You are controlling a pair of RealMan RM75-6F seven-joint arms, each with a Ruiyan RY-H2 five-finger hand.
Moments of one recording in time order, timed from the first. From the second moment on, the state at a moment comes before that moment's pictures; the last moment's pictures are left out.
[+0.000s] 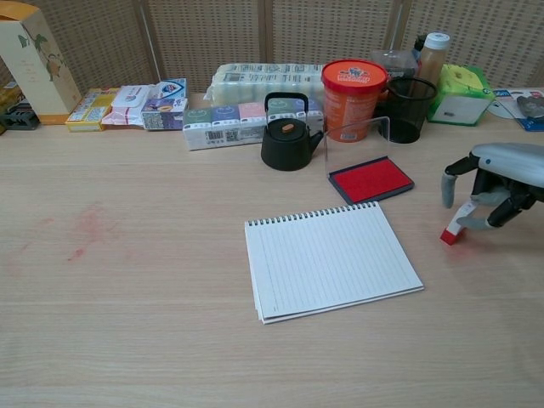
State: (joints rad) left arm 0.03 -0.87 0.03 -1.82 1.53 1.54 0.00; right arm 0.55 -1.53 0.07 -1.17 -1.44 0.92 0.11
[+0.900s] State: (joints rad) left arm 0.03 -0.87 0.03 -1.82 1.53 1.54 0.00; right arm 0.57 -1.45 0.02 -1.23 -1.47 0.90 0.06
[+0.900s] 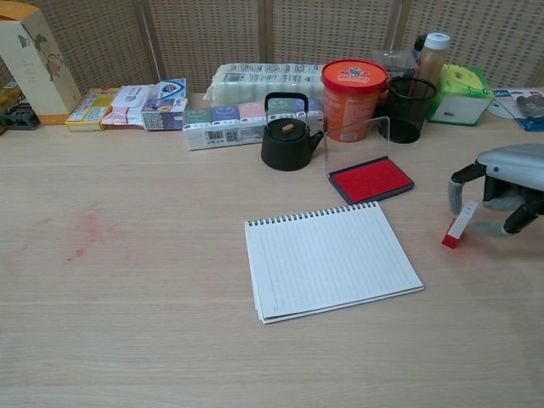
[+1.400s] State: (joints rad) left arm 0.03 -0.87 0.03 -1.83 1.53 1.53 0.01; right arm 0.58 -1.48 0.01 -1.16 -1.48 0.90 0.08
